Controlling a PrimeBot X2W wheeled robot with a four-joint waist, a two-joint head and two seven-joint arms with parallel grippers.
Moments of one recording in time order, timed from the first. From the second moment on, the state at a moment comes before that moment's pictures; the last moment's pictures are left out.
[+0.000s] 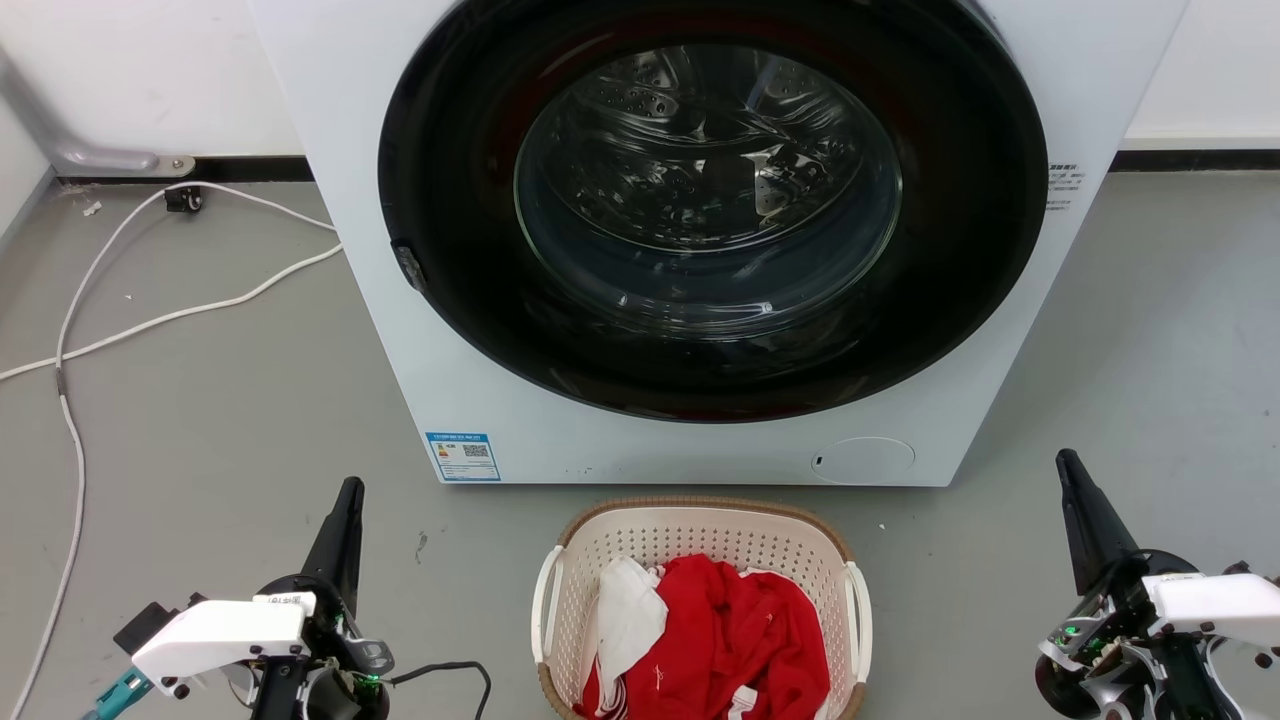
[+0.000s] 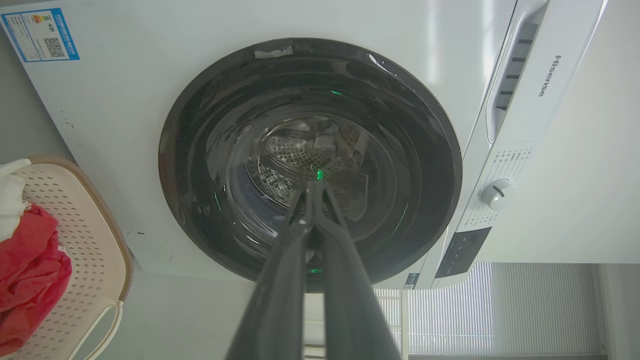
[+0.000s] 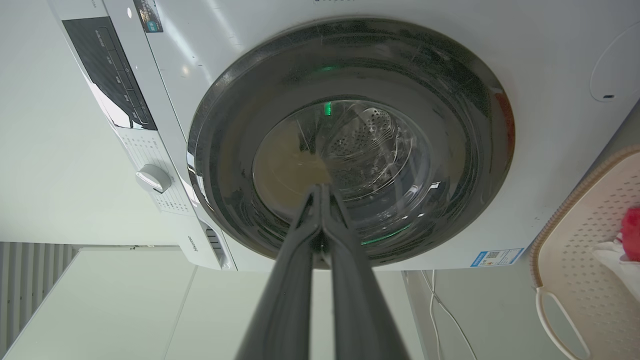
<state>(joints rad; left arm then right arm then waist) -0.10 0.05 0.11 0.25 -1.62 -0.13 0.11 -0.10 -0.05 -0.11 0.25 1.62 0.13 0.11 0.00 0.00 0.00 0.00</state>
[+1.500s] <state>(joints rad) -0.10 0.05 0.11 0.25 -1.61 -0.13 0.11 -0.10 -0.05 -0.11 0.25 1.62 0.13 0.11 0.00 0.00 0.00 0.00</state>
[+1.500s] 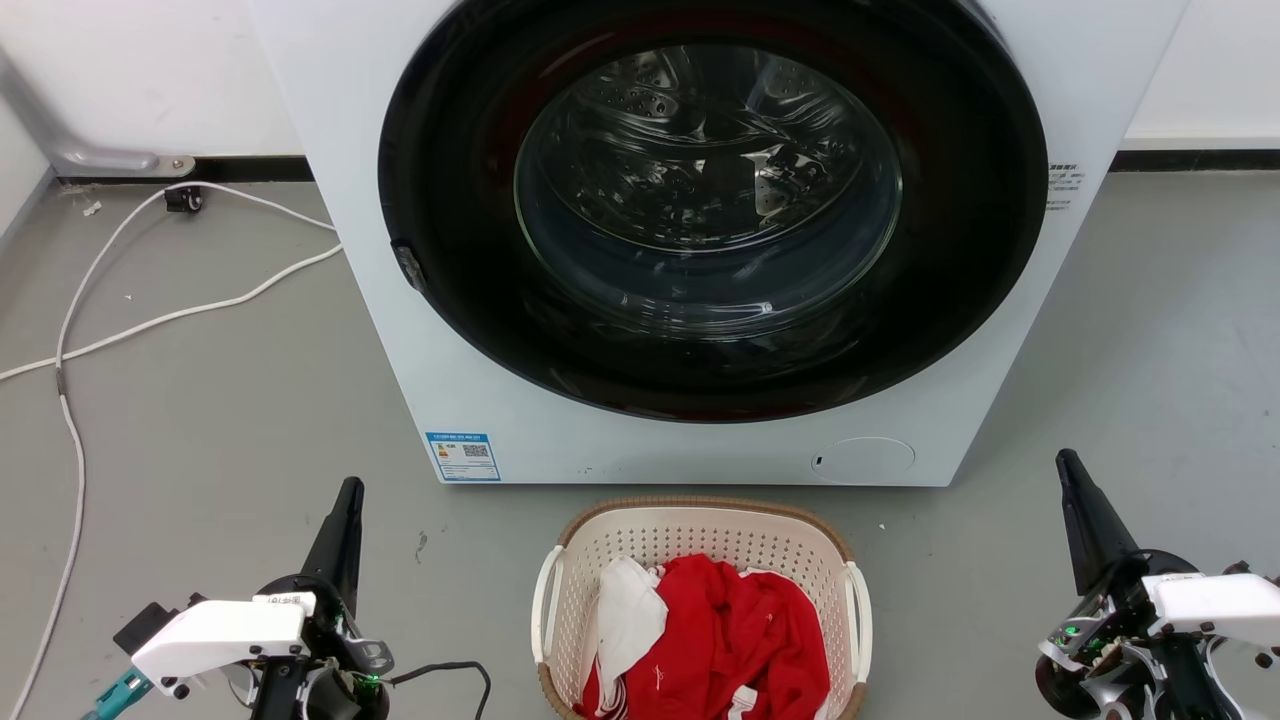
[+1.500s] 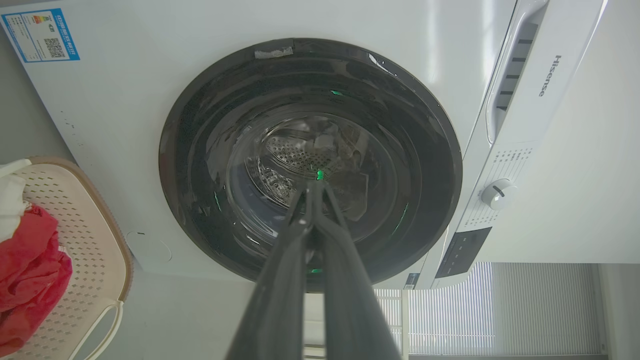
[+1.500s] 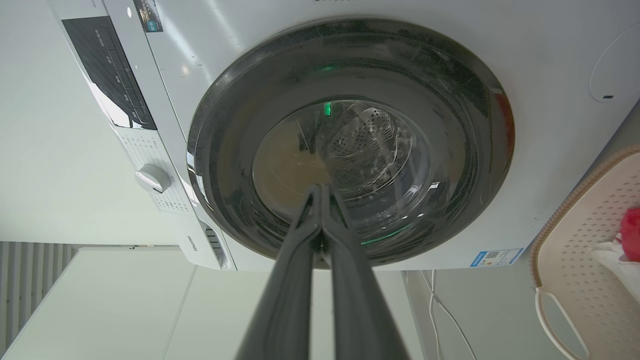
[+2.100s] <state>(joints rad) -0.06 0.04 0.11 0.28 -1.60 -0.13 0.09 -0.05 -0.05 -0.10 0.29 1.61 0.13 0.09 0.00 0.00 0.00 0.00</state>
